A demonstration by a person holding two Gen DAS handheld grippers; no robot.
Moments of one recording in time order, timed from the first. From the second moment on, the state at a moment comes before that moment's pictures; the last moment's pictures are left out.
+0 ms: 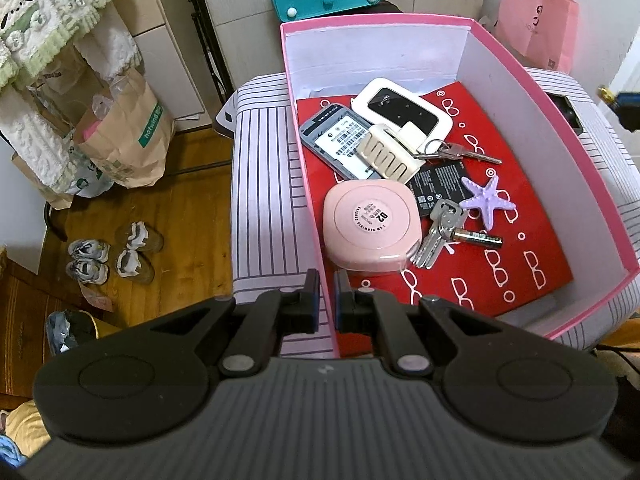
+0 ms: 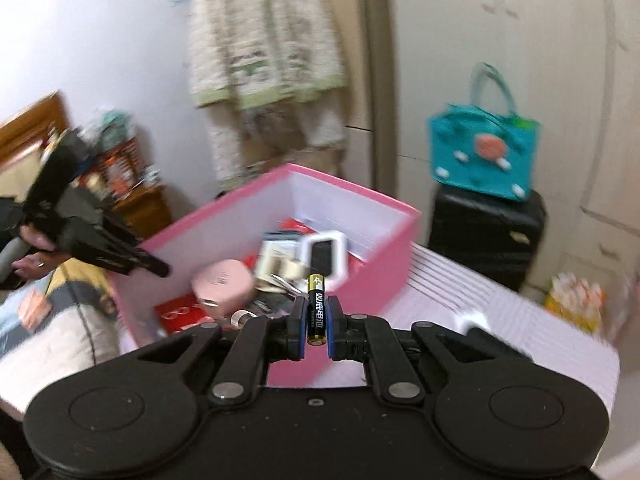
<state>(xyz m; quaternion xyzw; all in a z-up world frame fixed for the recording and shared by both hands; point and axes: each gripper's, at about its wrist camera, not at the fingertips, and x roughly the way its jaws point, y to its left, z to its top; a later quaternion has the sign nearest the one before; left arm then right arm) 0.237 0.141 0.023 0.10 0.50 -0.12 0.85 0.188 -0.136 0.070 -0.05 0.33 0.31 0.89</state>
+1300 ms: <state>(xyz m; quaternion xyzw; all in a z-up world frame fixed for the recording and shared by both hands) 0.236 0.154 0.027 0.08 0.50 -0.15 0.85 0.198 -0.130 0.062 -0.07 0.36 0.26 0.89</state>
